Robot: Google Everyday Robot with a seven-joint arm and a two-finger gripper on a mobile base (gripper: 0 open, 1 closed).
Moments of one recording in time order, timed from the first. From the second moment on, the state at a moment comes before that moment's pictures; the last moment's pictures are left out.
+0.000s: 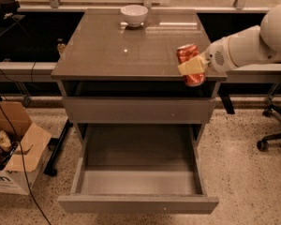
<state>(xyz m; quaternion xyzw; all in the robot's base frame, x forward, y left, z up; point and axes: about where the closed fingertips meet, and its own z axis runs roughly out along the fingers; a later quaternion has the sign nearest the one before) 0.644 -0.161 0.879 -0.31 0.85 0.20 0.38</state>
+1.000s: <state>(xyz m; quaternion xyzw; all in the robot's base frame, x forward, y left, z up) 0.770 -0.096 0.878 -0.35 0.83 0.20 0.40</state>
